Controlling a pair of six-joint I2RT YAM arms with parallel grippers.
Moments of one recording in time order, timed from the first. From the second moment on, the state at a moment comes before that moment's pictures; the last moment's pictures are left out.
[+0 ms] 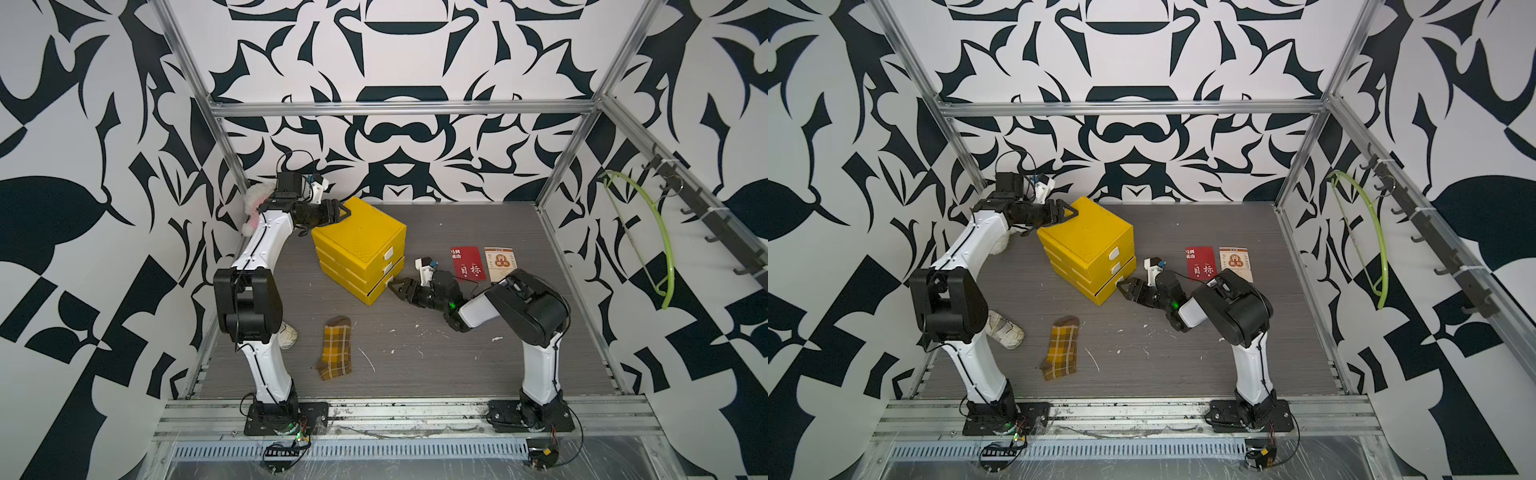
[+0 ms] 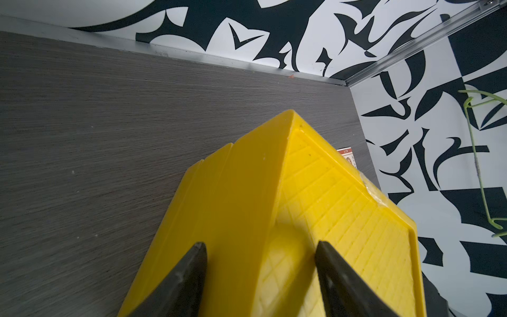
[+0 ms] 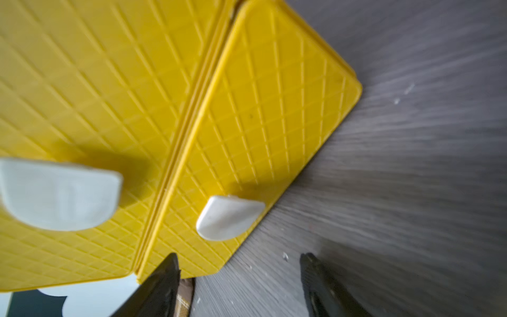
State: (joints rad) left arm -0.06 1.91 1.74 -0.66 0.69 -0.18; right arm 0.62 2.01 0.71 0.98 -0.38 1.00
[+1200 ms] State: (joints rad) left arm -0.06 1.91 1.73 -0.66 0.68 -0.17; right arm 0.66 2.21 0.77 1.30 -0.32 1.19
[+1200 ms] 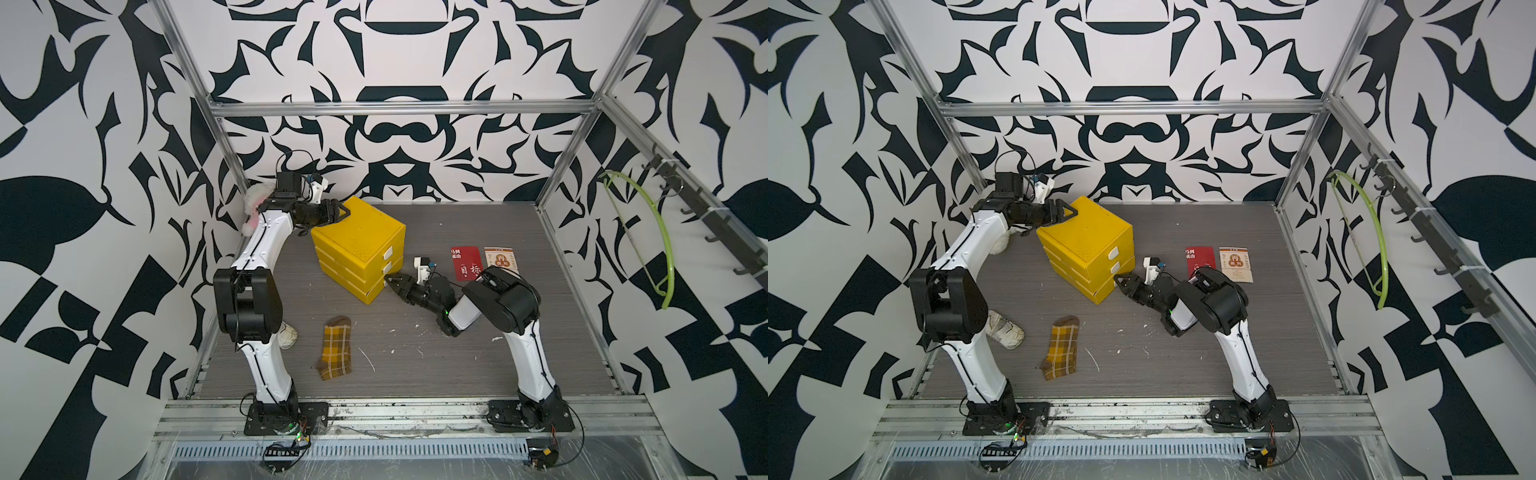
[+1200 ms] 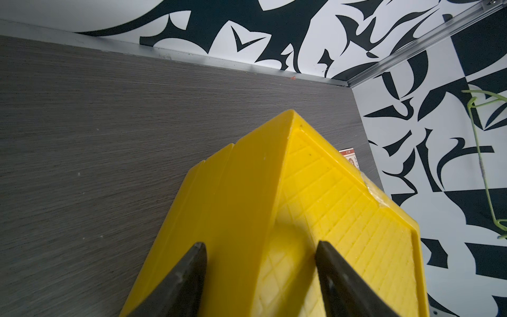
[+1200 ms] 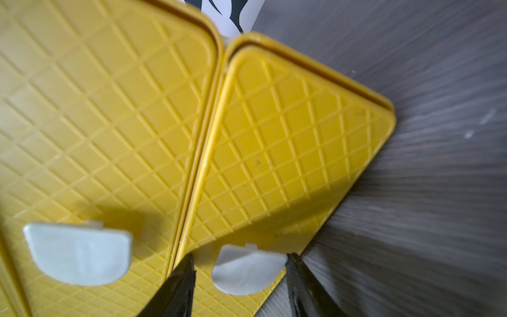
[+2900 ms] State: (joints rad) left arm -0.06 1.91 1.74 -0.66 0.68 -0.17; right arm 0.66 1.95 0.39 1.33 -0.24 1.26
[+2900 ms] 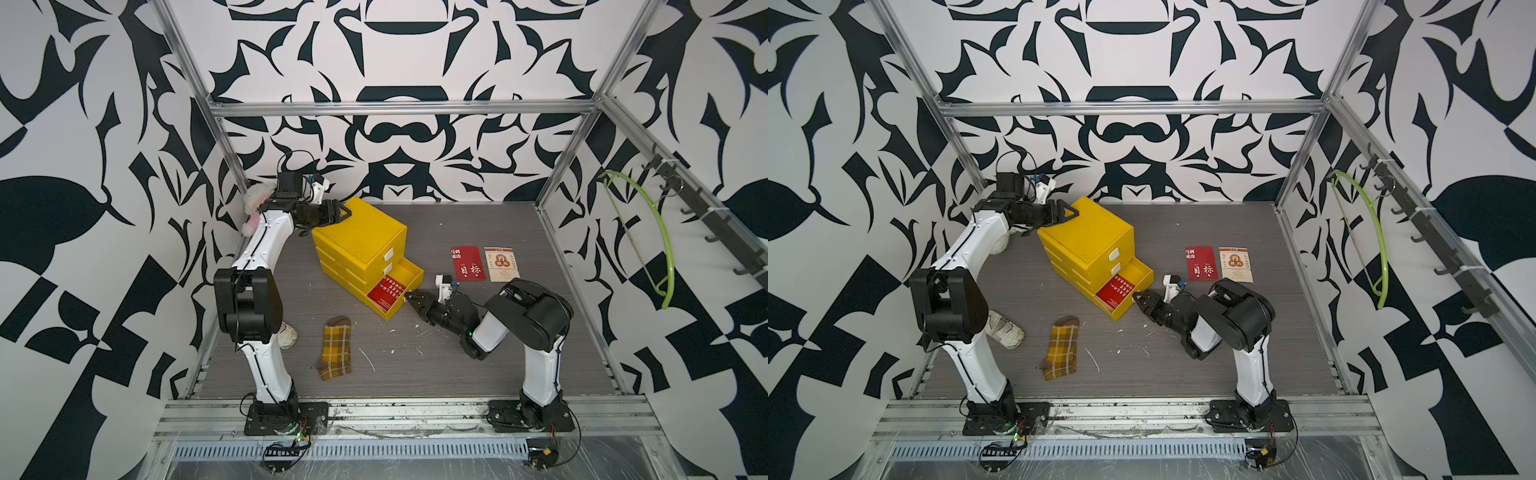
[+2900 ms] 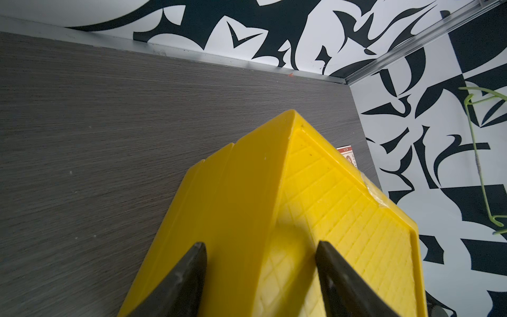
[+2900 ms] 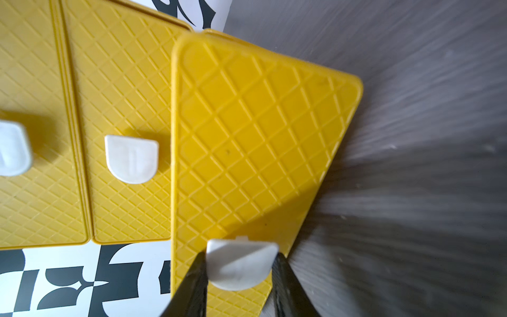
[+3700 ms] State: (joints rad) left arm -0.07 1.91 1.74 -0.67 0.69 -0.17; right arm 0.68 1.86 0.24 1.35 -0.22 1.27
